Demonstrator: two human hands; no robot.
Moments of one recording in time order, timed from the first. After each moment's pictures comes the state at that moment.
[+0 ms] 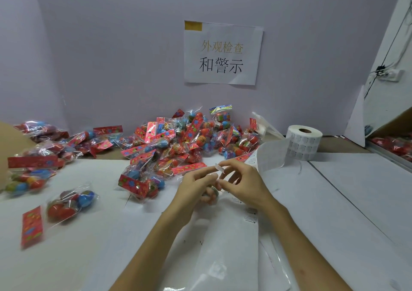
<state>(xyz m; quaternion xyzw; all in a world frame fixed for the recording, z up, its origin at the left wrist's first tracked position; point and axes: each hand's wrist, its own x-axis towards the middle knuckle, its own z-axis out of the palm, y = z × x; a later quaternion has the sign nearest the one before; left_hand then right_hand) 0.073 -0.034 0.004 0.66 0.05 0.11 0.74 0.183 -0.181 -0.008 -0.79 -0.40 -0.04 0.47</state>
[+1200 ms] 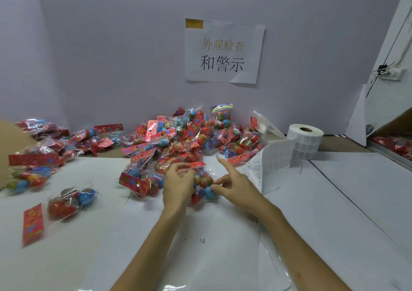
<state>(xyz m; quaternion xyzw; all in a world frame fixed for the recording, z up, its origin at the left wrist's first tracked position) 0.082 -0.020 -0.007 0.68 0.27 0.28 0.62 0.173 -0.166 -0.017 -0.84 -0.35 0.08 0.41</state>
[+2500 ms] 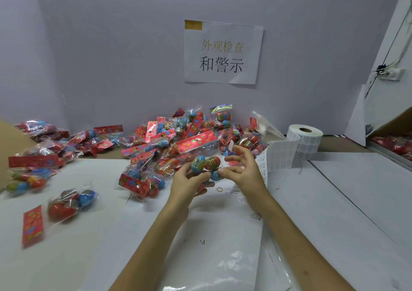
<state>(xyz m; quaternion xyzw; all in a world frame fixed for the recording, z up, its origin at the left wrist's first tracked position) 0.082 -0.026 -0.001 0.64 0.16 0.18 0.73 0.173 -0.167 0.001 -0.69 -0.26 0.05 0.67</state>
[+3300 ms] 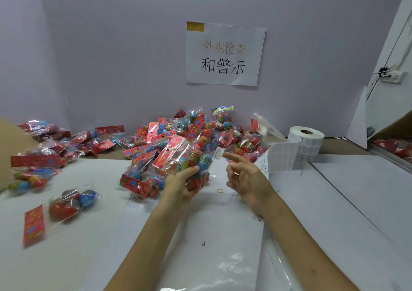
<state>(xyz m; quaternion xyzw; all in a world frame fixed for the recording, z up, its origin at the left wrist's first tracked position) 0.075 -0.018 0.008 0.41 0.21 0.18 0.87 0.171 -0.173 0.011 -0.52 -0.21 0.26 0.79</state>
